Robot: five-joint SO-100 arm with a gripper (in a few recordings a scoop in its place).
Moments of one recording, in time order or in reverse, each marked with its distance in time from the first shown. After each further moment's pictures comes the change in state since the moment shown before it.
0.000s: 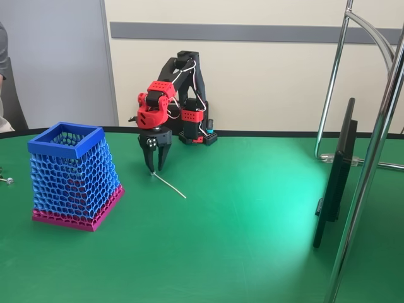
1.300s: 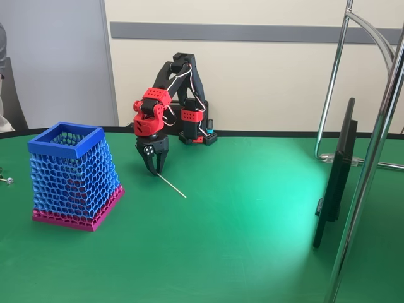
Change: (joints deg) arm 0.5 -7.6 -4.0 -0.3 -1.4
